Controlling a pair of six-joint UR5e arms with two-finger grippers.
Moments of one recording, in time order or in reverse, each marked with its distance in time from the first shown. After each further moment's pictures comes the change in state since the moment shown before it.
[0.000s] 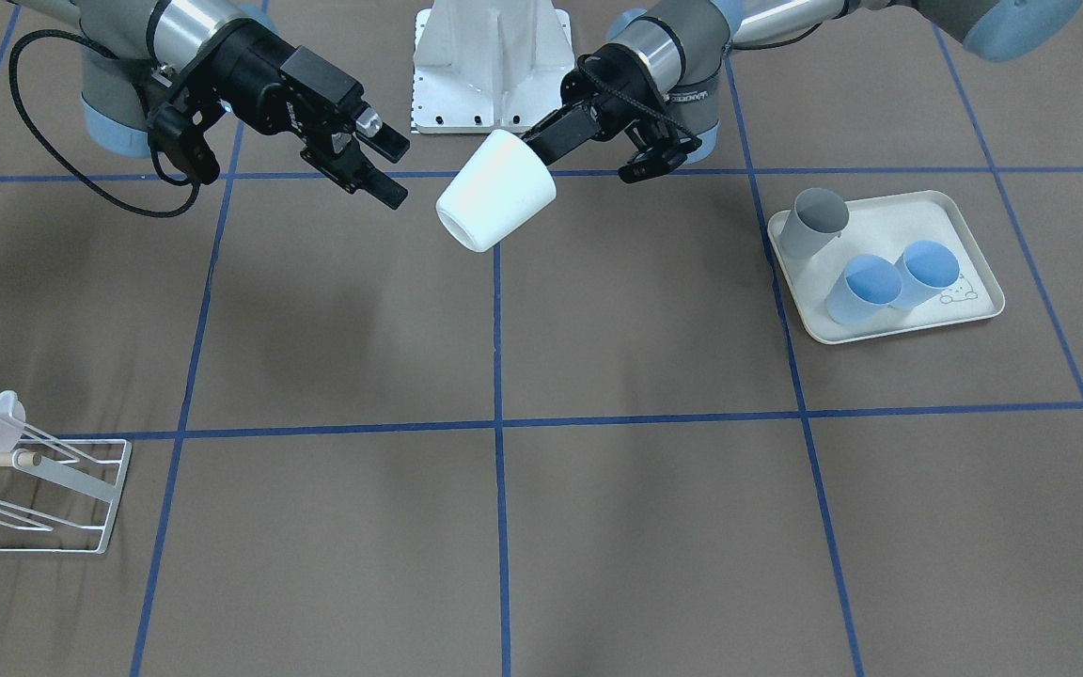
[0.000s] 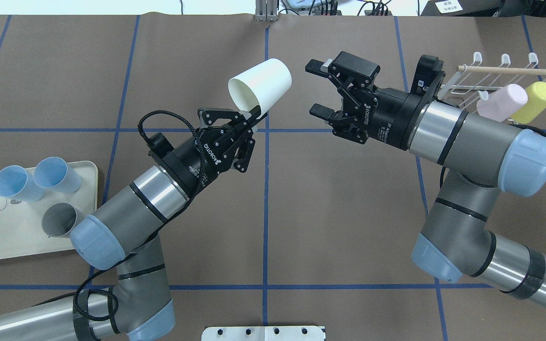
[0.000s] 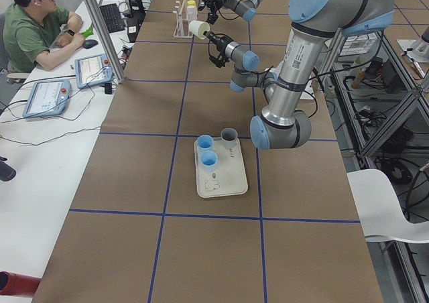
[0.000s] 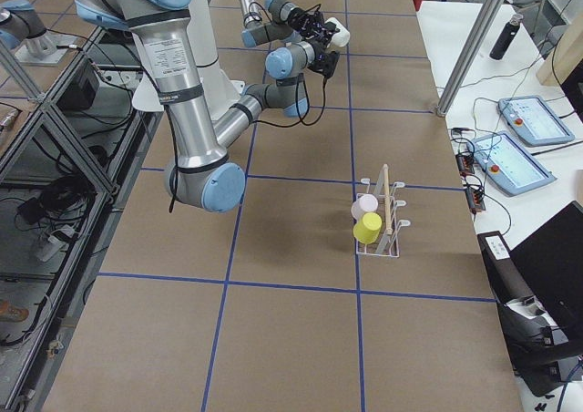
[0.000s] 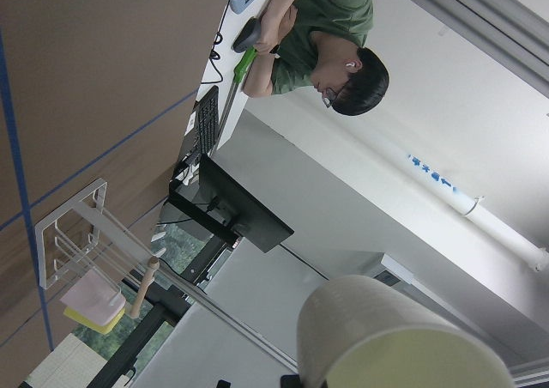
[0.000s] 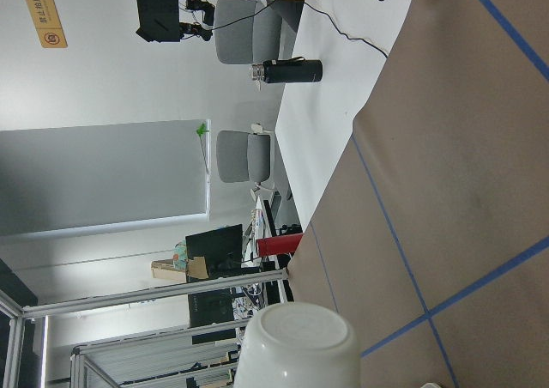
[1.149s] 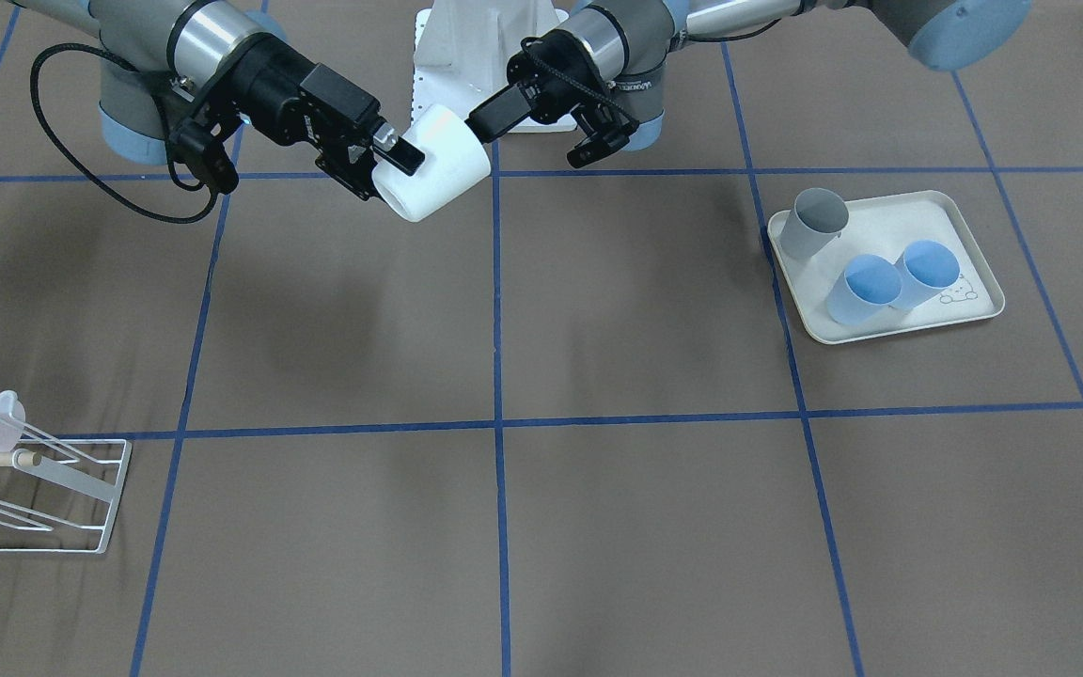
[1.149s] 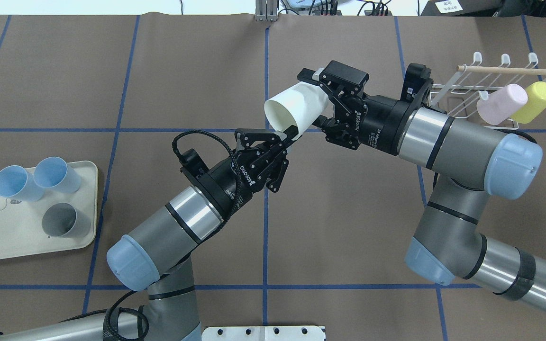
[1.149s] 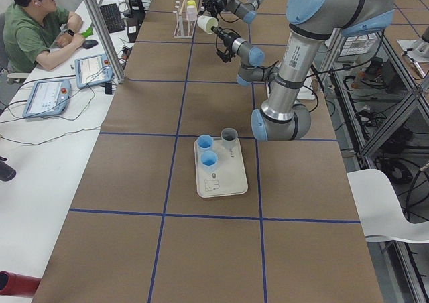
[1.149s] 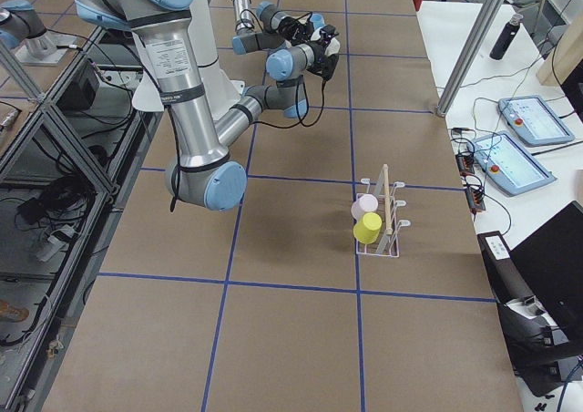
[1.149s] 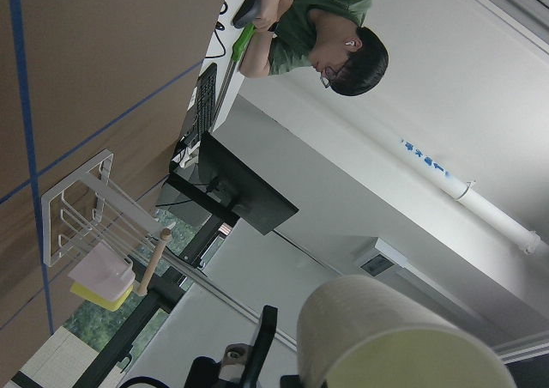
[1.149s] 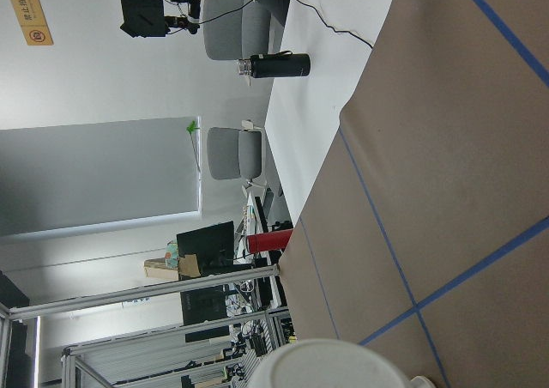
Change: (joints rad) left arm 0.071 -0.090 0.050 -0.006 0.019 0.105; right arm -0.021 0.014 -0.030 0.002 -0.001 0.006
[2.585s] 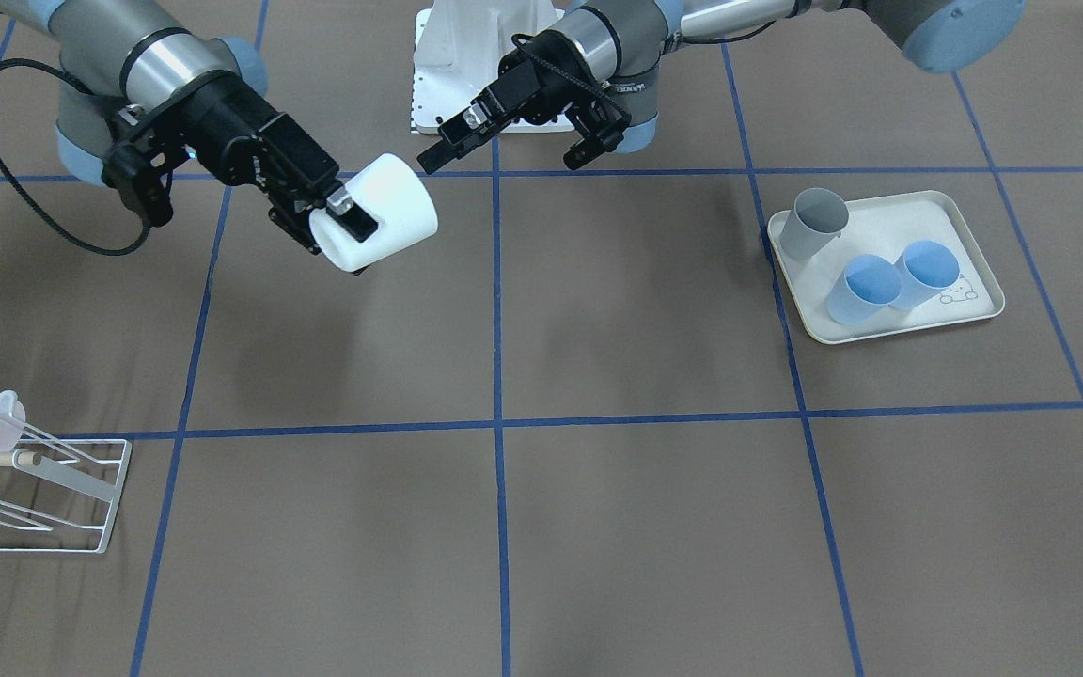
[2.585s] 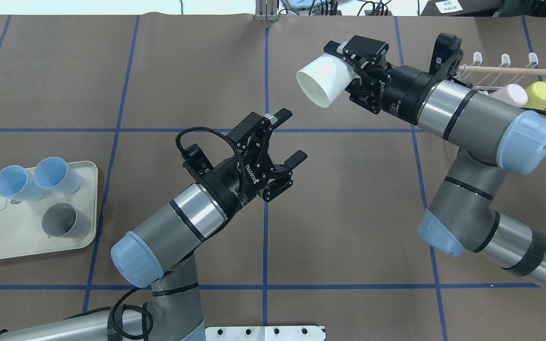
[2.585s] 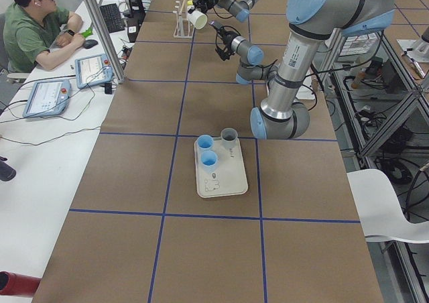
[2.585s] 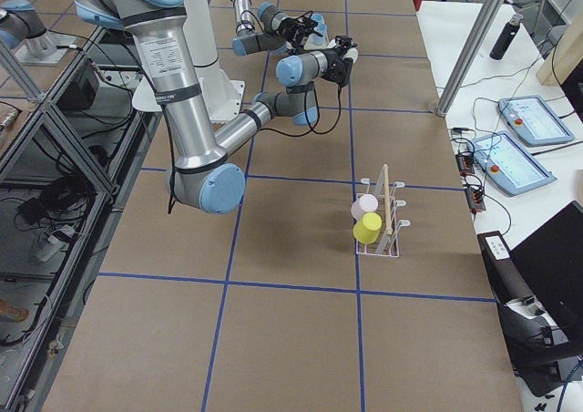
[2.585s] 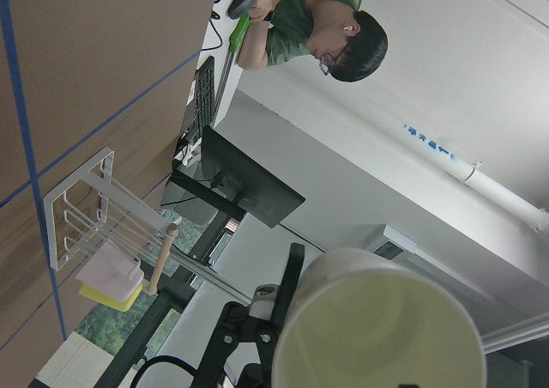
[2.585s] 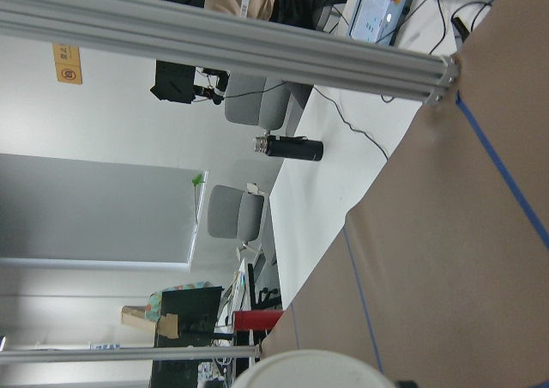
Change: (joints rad) left arm -0.009 -0.013 0.014 -0.005 -0.016 0.094; right arm 0.124 -0.021 -0.054 -0.008 -0.044 -0.129
